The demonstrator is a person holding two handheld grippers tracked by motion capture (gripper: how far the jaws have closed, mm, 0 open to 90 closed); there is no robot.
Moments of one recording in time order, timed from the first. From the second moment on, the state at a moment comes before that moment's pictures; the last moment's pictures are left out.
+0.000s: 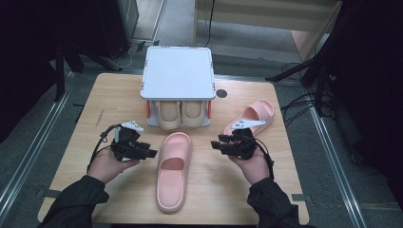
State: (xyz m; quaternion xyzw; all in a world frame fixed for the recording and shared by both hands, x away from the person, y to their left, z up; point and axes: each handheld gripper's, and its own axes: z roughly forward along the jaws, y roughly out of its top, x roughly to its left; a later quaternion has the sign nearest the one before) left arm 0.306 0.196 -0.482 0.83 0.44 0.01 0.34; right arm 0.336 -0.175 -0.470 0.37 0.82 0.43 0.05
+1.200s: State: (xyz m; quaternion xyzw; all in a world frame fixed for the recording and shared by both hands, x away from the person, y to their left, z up) left arm 0.300 0.204 -0.480 0.82 0.44 0.01 0.36; right arm 0.413 -0.300 -0.498 0.59 0.70 0.37 0.13
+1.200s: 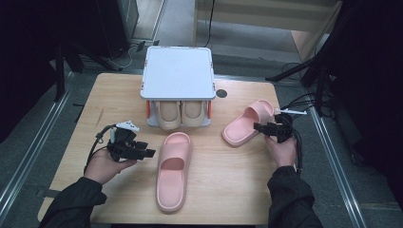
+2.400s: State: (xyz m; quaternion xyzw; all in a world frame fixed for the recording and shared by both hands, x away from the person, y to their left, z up) left arm 0.301 0.204 -0.484 0.83 0.44 0.00 0.35; right arm 0.420 -0.285 -0.498 0.59 0.73 0.32 0.14
